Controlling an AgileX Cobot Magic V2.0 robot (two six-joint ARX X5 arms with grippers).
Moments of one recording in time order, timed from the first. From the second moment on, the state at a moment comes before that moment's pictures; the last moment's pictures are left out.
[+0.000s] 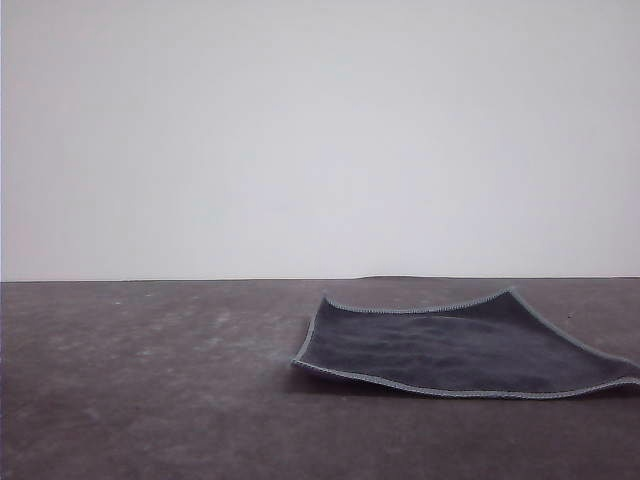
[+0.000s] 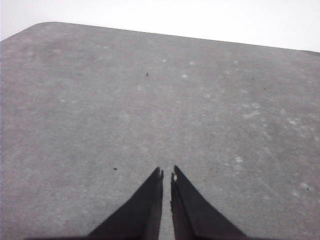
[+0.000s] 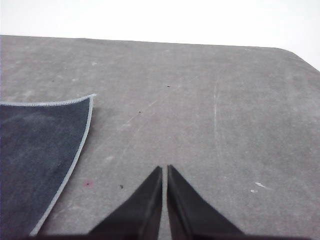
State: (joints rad) left_arx 0.03 0.01 0.06 -0.26 -0.02 -0.09; right_arx -0.04 0.00 0.03 -0.20 -0.04 0.00
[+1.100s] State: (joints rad) left_arx 0.03 0.01 0.06 -0.24 0.00 -0.20; right_arx -0.04 0.00 0.03 -0.12 -0.06 0.13
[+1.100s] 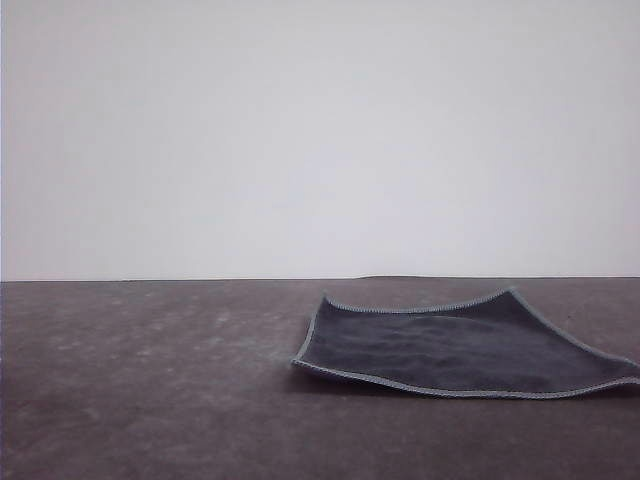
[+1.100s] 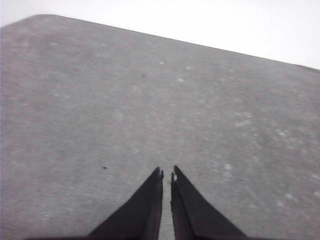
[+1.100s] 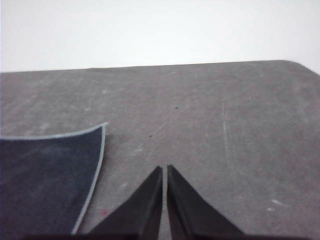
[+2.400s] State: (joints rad) left_arx -0.01 1.29 0.86 -0.34 0.43 -0.19; right_arx -0.04 1.11 0.84 -0.48 -0.17 0.02
